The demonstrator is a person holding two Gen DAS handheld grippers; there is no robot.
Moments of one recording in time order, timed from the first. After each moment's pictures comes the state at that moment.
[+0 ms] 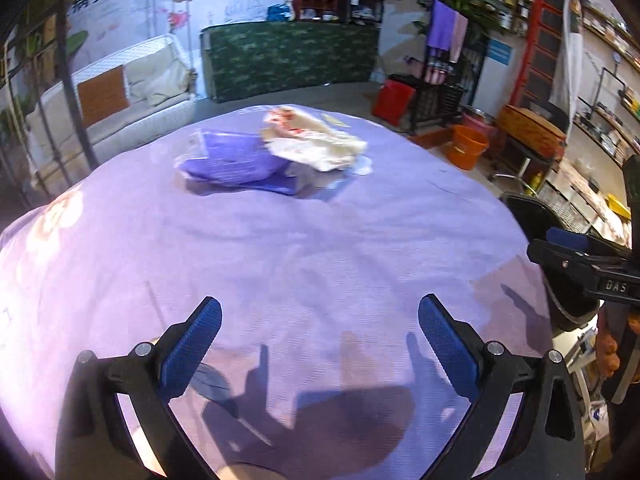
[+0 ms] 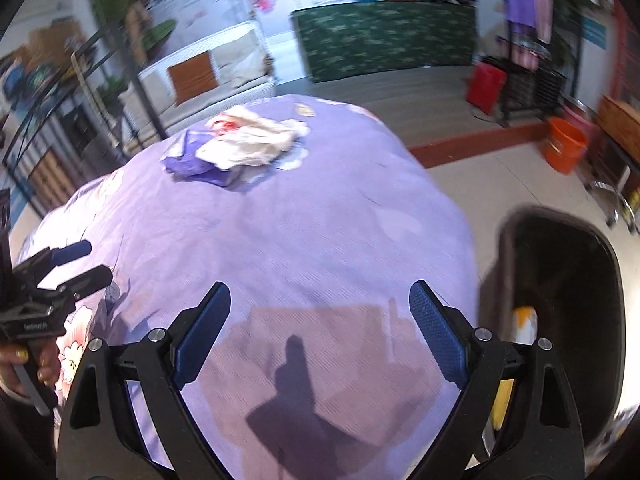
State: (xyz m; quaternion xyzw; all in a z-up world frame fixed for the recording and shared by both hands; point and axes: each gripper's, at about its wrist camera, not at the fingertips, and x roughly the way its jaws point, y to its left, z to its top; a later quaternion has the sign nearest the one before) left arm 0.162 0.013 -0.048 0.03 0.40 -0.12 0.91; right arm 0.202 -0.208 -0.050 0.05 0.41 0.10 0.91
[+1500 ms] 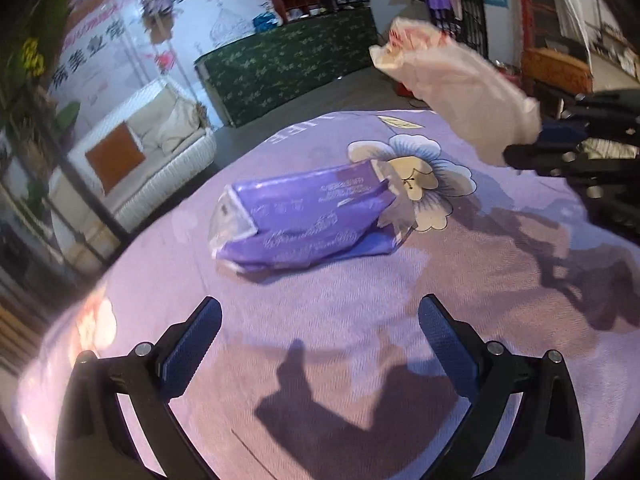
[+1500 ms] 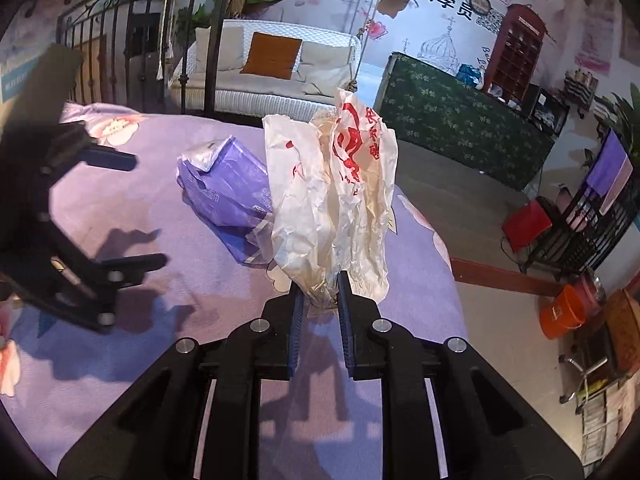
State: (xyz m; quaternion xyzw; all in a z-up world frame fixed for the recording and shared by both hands) left arm 0.271 0.020 -0.058 0.20 0.38 -0.08 0.90; right arm 0.312 -0.108 -0.024 -0.18 0.32 0.18 0.91
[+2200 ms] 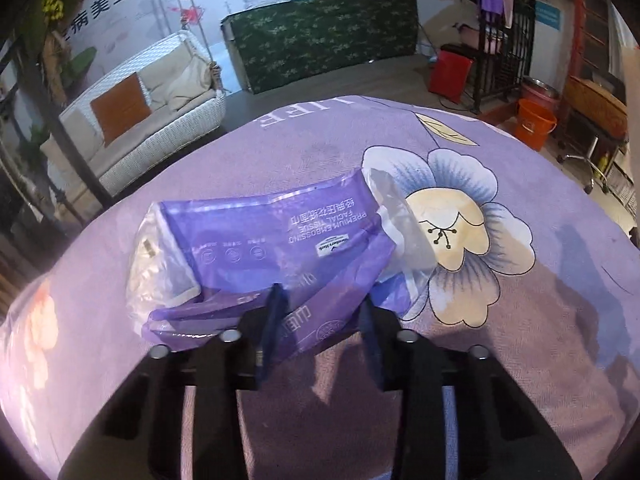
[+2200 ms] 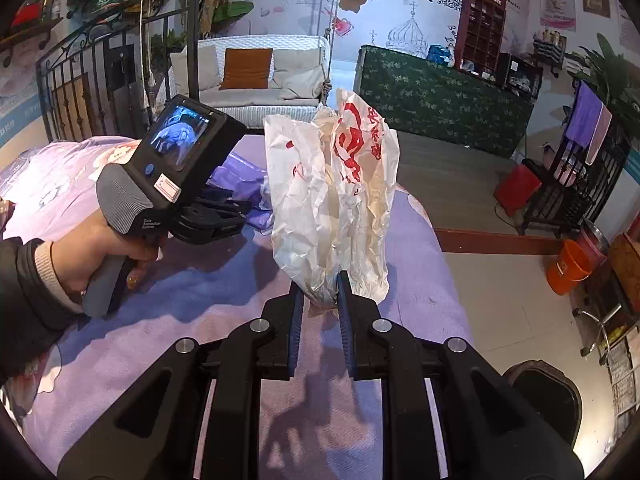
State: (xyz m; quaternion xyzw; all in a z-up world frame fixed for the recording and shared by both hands) left arm 0.347 0.006 -0.087 0.10 0.42 -0.03 0.90; right arm 0.259 -0.137 -0.019 -0.11 0.33 0.16 0.93
